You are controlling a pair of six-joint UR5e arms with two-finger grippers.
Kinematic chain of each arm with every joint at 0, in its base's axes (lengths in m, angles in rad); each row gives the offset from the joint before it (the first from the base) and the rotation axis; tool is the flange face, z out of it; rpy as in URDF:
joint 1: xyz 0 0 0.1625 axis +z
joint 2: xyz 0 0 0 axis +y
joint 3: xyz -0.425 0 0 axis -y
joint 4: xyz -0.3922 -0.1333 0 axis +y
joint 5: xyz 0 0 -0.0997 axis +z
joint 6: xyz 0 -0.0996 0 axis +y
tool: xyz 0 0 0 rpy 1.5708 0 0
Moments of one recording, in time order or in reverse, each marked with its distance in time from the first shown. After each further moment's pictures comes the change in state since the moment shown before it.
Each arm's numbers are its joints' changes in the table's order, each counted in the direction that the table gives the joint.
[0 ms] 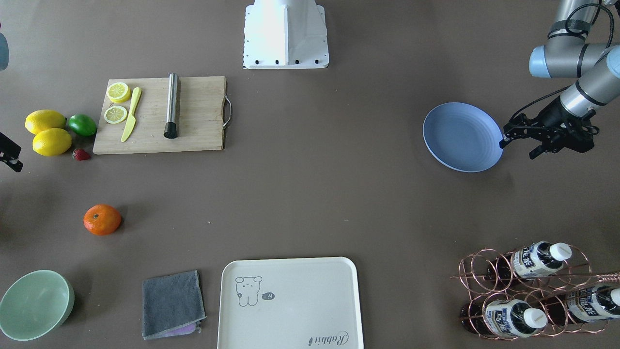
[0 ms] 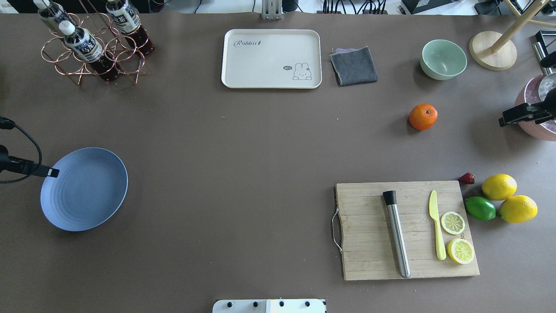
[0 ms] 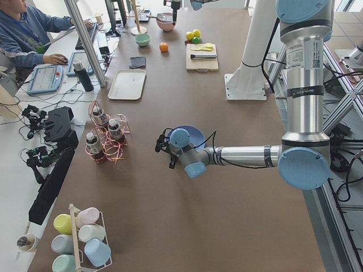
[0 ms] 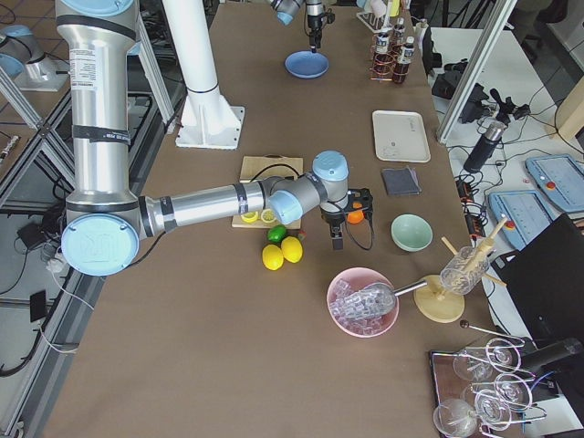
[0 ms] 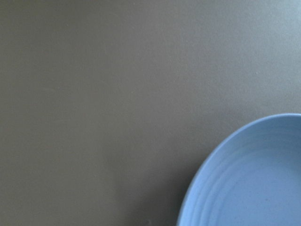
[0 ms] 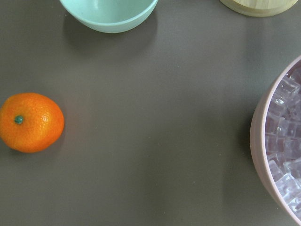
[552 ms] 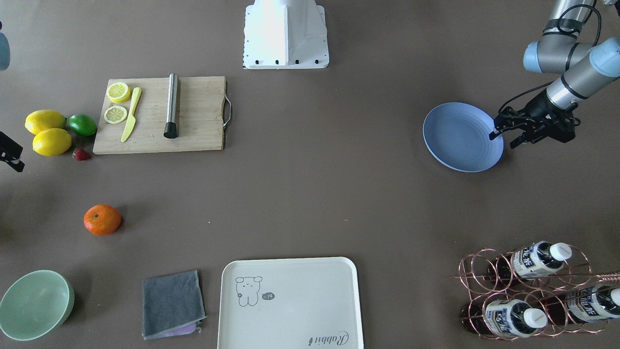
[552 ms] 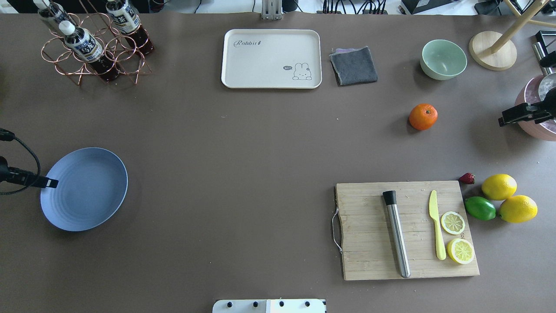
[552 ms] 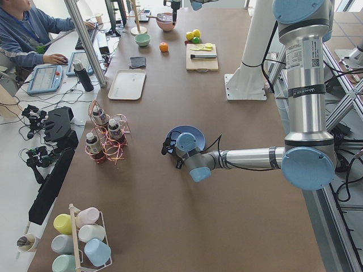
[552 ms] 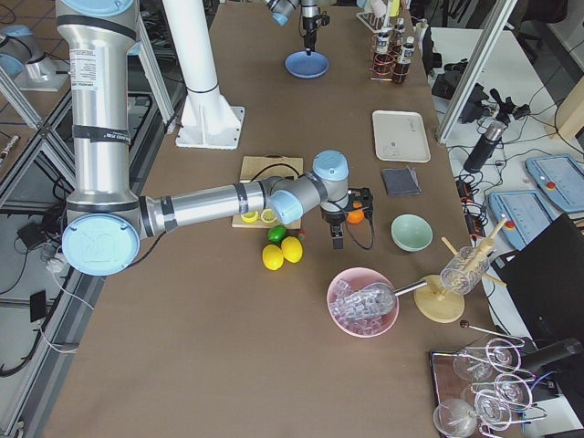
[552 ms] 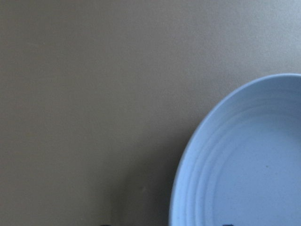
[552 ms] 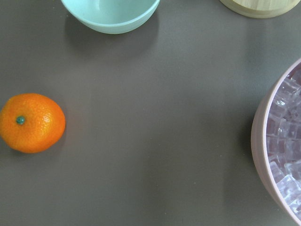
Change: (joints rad) left arm 0.036 -0.033 0.005 0.063 -0.001 0.019; right arm -0.001 -0.002 0.000 0.000 0.001 0.001
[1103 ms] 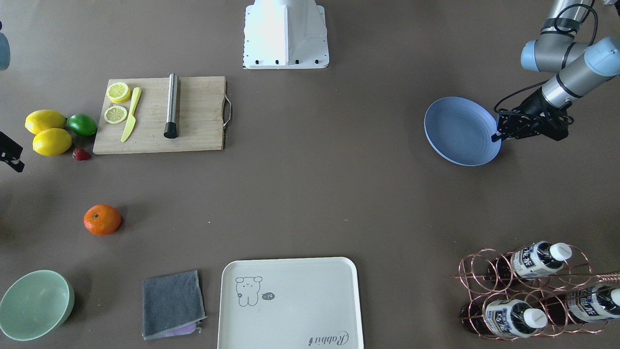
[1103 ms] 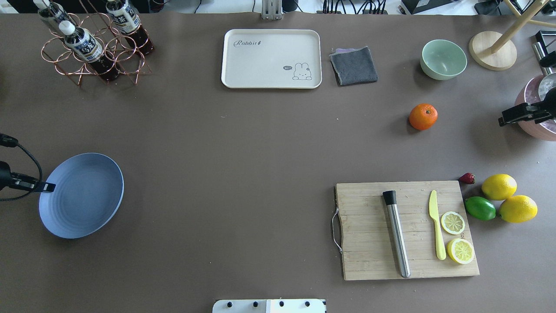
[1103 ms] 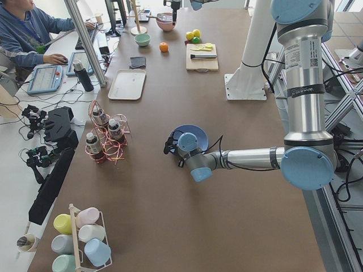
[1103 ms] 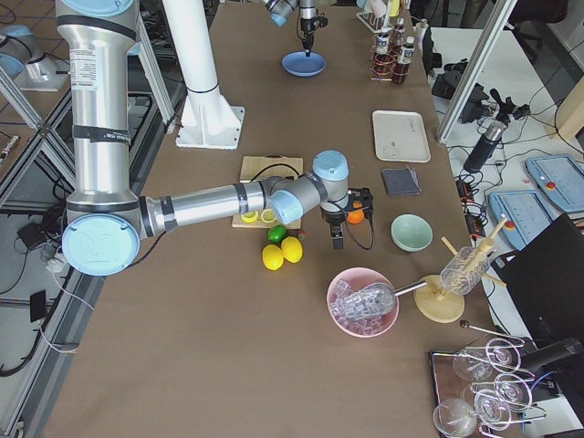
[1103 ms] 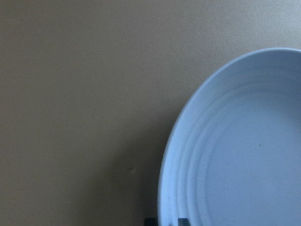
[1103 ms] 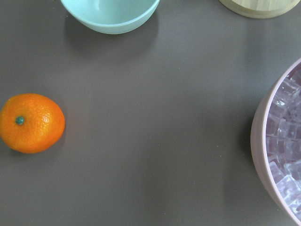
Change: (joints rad) left arm 0.024 -0.004 -0.006 0.014 0.003 0.000; right arm 0.000 0.000 0.000 0.000 0.001 0.000
